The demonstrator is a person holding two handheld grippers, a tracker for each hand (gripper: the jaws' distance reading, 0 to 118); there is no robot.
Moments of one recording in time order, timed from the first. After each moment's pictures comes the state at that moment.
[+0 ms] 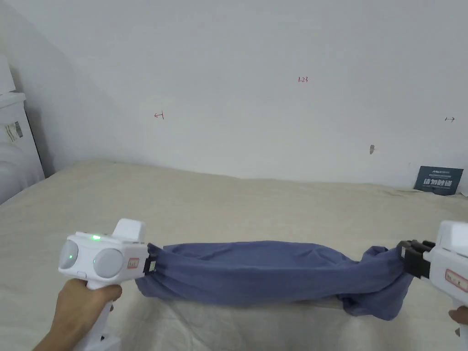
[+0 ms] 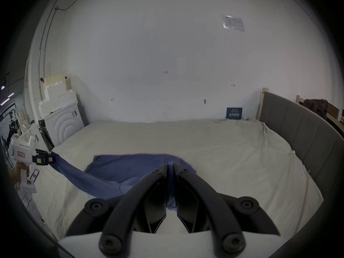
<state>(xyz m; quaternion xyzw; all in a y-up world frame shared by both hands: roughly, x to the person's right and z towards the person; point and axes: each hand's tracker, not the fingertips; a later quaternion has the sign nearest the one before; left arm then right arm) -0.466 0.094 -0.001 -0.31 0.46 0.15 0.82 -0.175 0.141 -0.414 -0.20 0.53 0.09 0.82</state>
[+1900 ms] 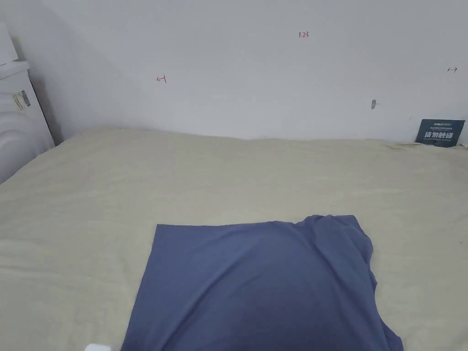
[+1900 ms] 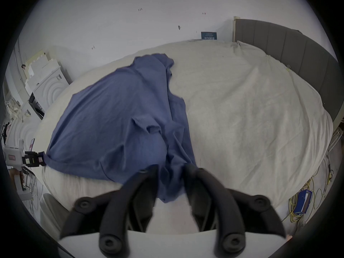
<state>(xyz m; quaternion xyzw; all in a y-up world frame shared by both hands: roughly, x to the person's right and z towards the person) -0.285 -0.049 0.118 -0.41 0.44 0.23 0.76 0.010 -0.054 -0.312 -0.38 0.45 0.14 0.79</state>
